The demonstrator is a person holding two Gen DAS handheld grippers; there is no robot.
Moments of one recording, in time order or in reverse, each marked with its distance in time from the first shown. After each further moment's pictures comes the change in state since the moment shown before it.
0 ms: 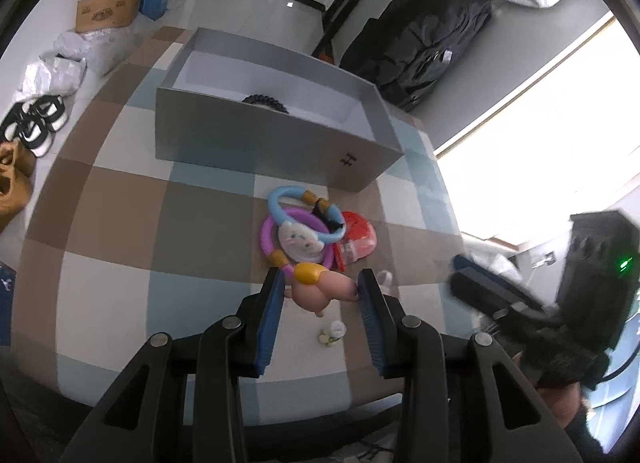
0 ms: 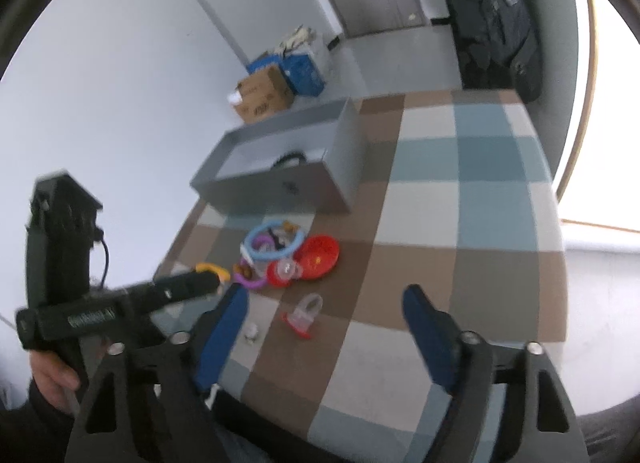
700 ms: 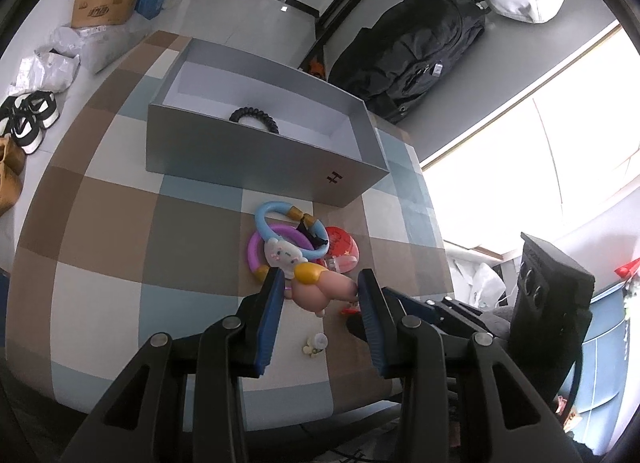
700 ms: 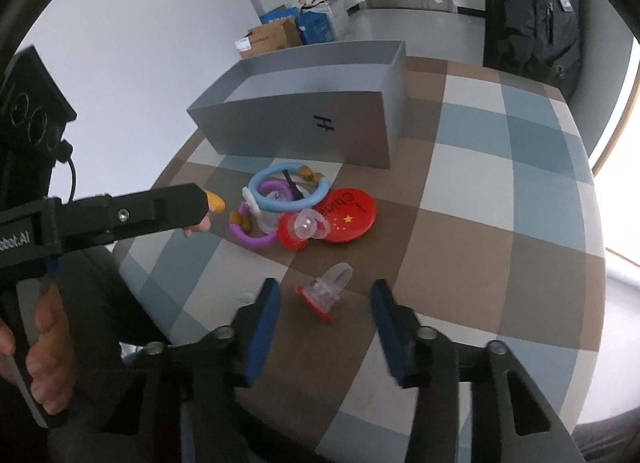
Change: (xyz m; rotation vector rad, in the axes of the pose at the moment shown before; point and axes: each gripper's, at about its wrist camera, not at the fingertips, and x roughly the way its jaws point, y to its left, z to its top) left arm -0.004 0.001 0.007 -0.016 -0.020 -0.047; right arm 0.045 0.032 -0.013 -0.149 0.123 -0.081
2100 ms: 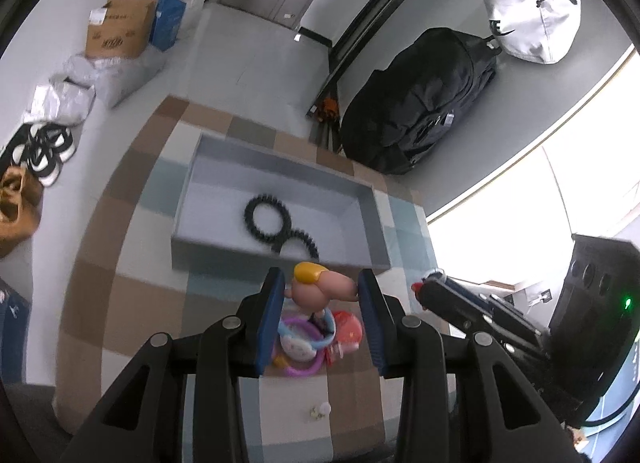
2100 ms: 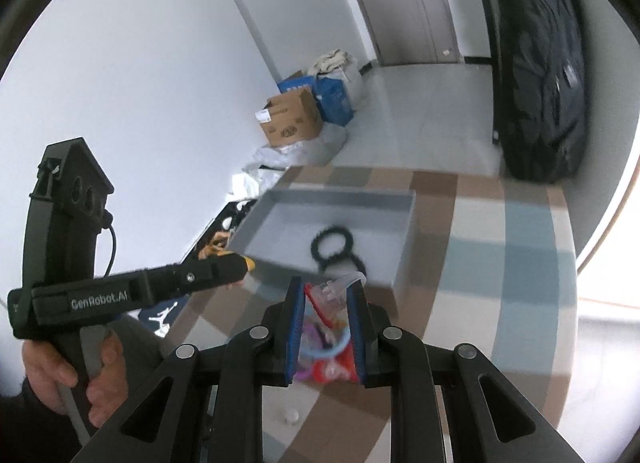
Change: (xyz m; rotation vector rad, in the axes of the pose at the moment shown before) left arm -0.021 -0.006 0.055 -0.004 -0.110 0.071; right arm -0.056 -0.002 0.083 0.019 -0.227 0.086
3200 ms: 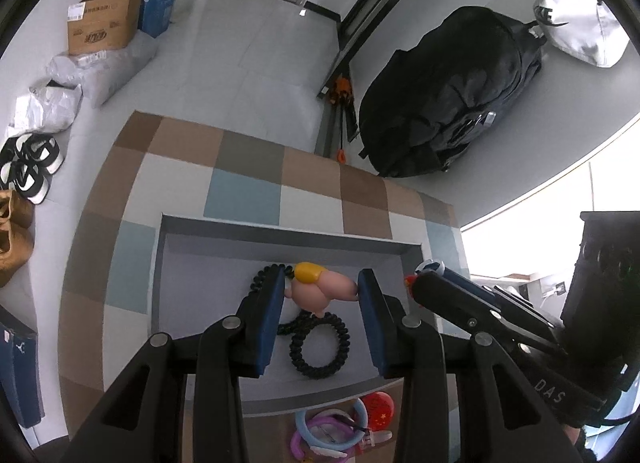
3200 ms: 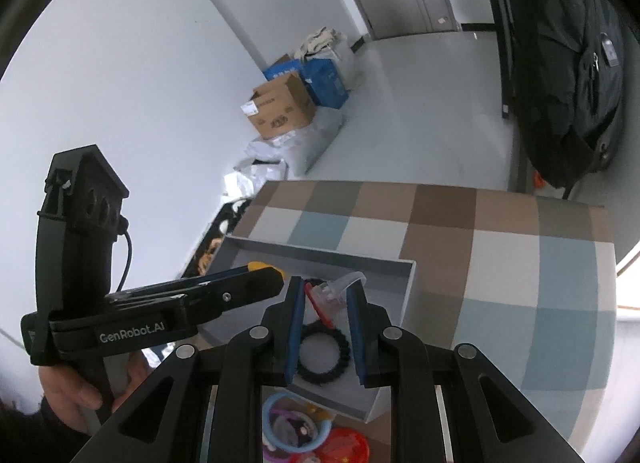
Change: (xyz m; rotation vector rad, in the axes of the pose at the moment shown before) left arm 0.069 0.019 0.061 -0.002 0.126 0.035; right arm 0.080 -0.039 0.057 0.093 0.102 0.043
